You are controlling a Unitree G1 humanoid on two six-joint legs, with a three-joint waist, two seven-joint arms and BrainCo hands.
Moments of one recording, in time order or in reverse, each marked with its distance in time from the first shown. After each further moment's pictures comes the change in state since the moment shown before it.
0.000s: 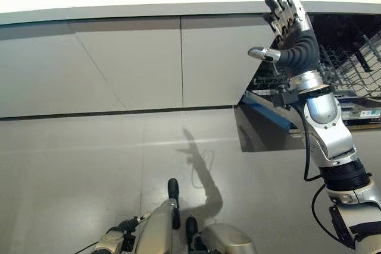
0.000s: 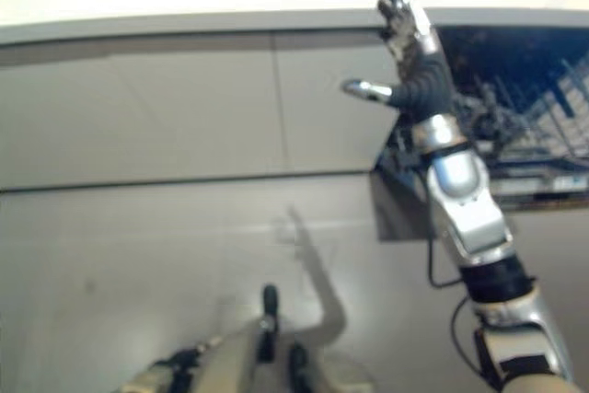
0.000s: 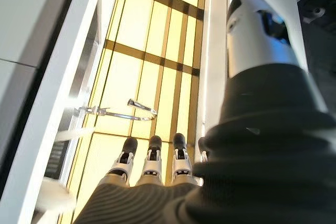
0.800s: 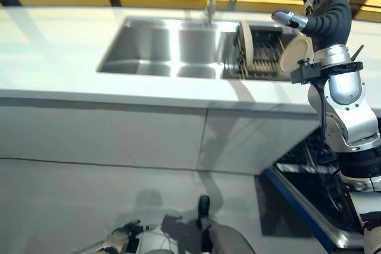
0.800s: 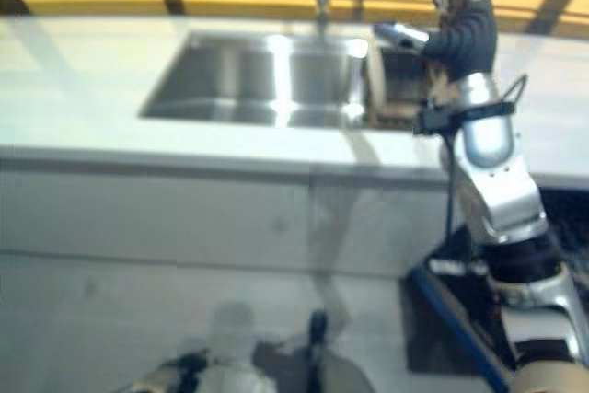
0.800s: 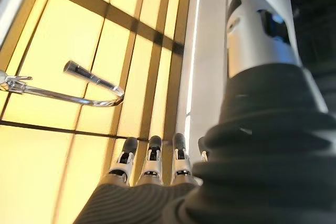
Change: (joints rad) left arm -0.002 -0.016 -0.032 0.079 0.052 0.010 0.029; right arm -0.104 -0.102 -0.048 0.044 0.028 0.115 -0.121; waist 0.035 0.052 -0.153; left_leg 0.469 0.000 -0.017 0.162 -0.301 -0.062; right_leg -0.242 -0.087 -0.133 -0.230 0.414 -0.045
